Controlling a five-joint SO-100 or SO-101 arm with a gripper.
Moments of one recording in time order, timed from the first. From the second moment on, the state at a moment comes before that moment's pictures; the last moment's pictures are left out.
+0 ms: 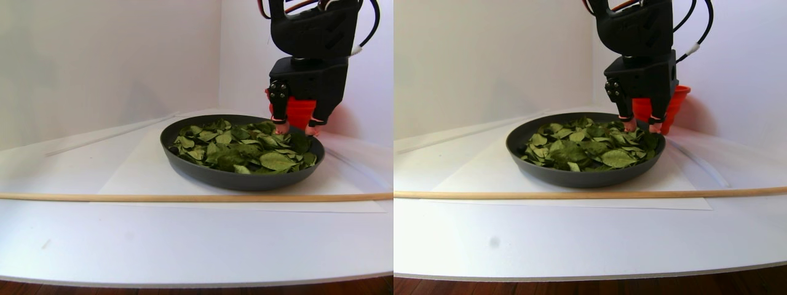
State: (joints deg) arm 32.3 81.3 116.3 -8.0 -80.8
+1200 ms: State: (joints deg) arm 31.7 71.9 108.5 -9.8 -78.0
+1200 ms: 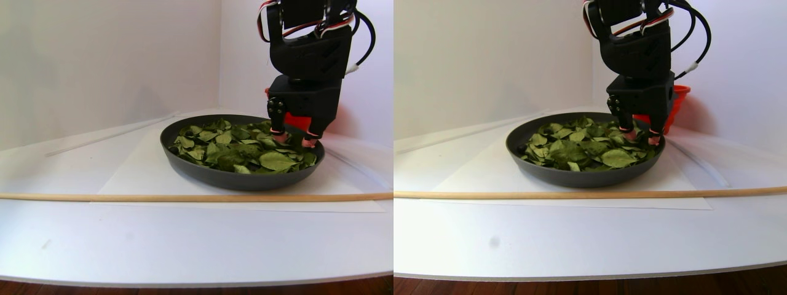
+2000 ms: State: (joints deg) arm 31.6 65.7 101.2 -10.3 -76.7
